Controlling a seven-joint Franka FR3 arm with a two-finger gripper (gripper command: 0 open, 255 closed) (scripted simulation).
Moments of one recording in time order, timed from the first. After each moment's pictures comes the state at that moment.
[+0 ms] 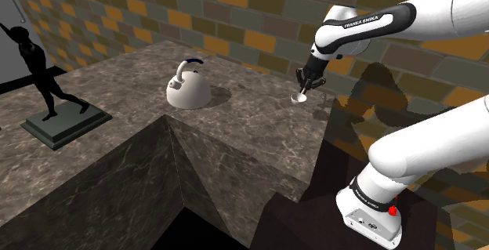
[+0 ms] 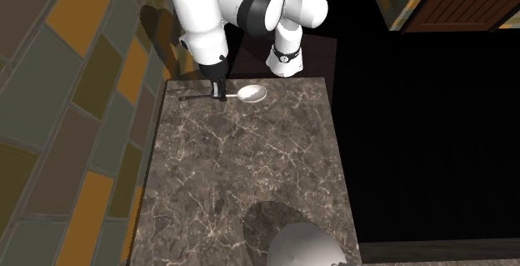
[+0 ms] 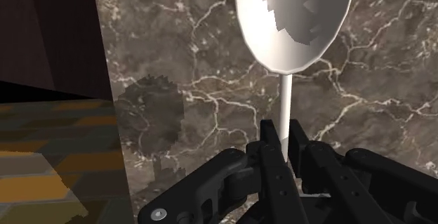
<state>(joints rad) -0.43 -0.41 0.02 -2.54 0.12 2.19 0.84</state>
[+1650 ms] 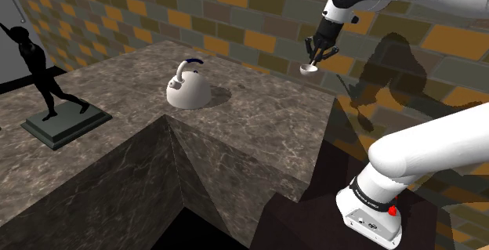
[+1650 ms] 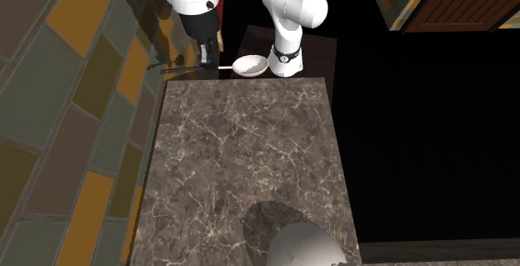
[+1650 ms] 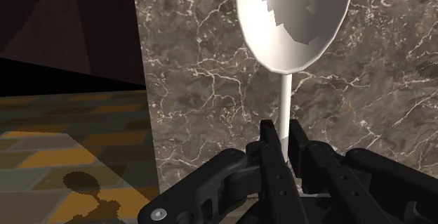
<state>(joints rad) -0.44 -0.48 0.02 -2.26 0.10 1.84 0.87</state>
